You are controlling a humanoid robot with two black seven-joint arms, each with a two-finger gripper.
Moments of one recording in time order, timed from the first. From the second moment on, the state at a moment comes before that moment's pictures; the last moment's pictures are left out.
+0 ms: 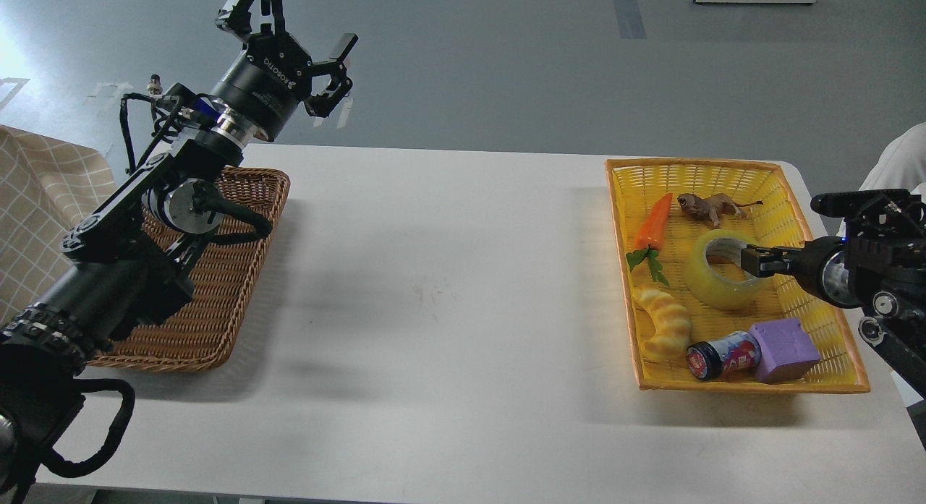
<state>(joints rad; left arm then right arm) -0.77 0.32 -0.98 -0.82 0.35 -0.49 -0.35 0.58 -0.60 0.78 1.13 -1.96 0.49 -0.26</state>
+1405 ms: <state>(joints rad) -0.77 0.32 -0.98 -0.82 0.35 -0.49 -0.35 0.63 -0.59 0.81 1.11 -1.93 0.49 -0.26</state>
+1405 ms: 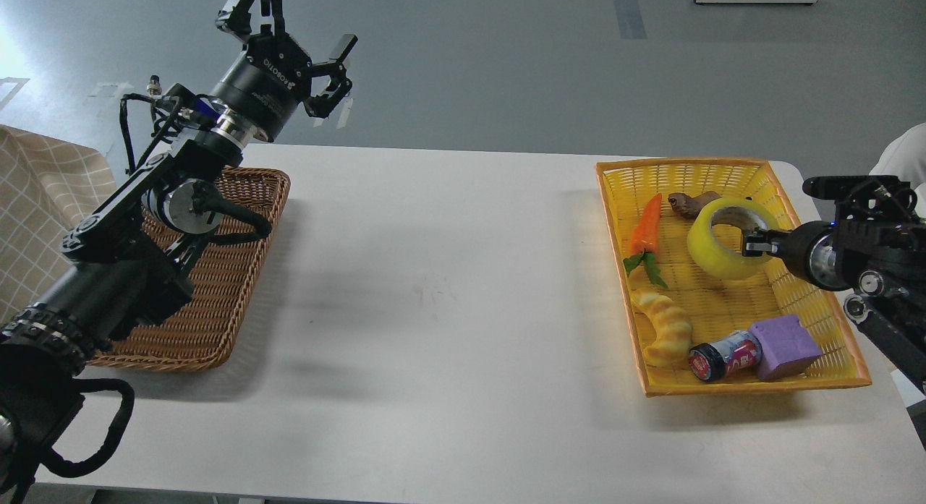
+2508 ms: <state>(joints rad) -0.78 0.32 -0.98 -0.82 0.35 -0.49 -0.35 0.96 -0.42 0.67 1.25 -1.80 0.49 -0.26</state>
